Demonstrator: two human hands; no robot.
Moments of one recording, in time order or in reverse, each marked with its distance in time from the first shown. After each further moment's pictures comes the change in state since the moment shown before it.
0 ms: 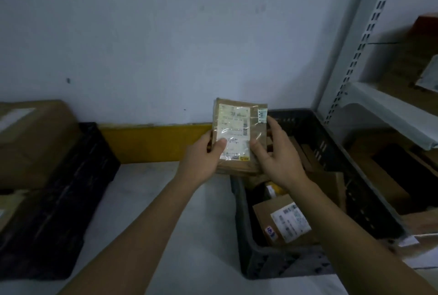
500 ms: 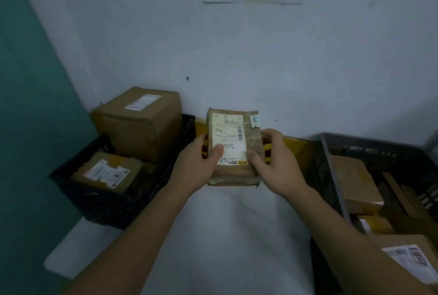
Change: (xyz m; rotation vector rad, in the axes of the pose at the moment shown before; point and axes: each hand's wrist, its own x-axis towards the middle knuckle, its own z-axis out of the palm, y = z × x) left_hand -0.095 -0.086 -0.223 0.083 0.326 -0.113; right_hand -0.011 -0.177 0.171 0.124 -0.250 -0.209
